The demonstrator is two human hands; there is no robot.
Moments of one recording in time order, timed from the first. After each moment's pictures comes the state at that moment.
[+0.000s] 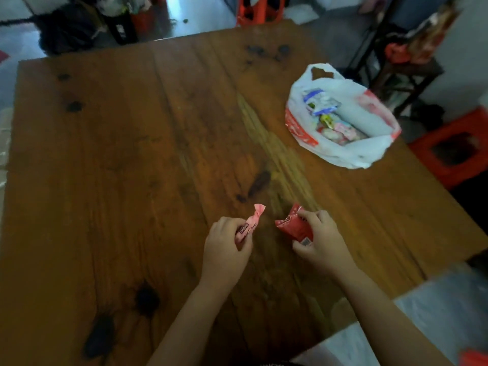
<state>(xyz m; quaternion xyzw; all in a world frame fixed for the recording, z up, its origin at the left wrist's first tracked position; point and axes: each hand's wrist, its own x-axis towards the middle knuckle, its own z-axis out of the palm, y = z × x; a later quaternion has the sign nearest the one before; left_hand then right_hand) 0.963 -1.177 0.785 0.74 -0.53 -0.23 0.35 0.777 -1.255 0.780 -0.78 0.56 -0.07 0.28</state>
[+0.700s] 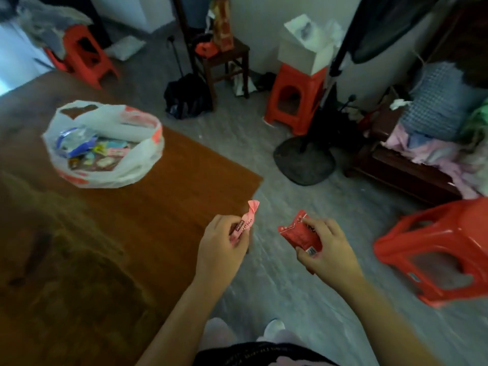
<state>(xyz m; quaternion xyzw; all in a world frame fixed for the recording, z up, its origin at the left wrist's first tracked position) 0.582 -1.216 0.816 0.55 -0.74 -0.28 0.28 0.387 -1.150 0.805 -0.55 0.77 -0.23 0.23</state>
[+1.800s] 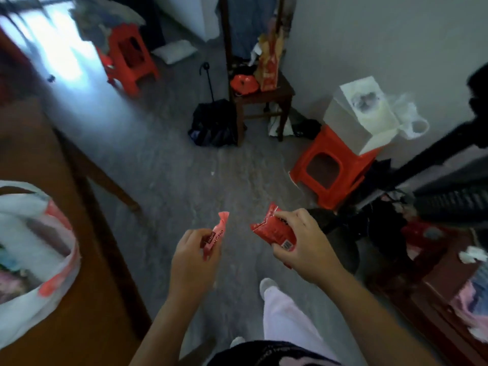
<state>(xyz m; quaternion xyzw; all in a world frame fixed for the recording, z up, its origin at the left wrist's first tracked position) 0.407 -1.608 0.794 0.70 -0.57 -0.22 0.37 0.201 -1.644 0.814 -0.73 0.59 -0.20 0.27</state>
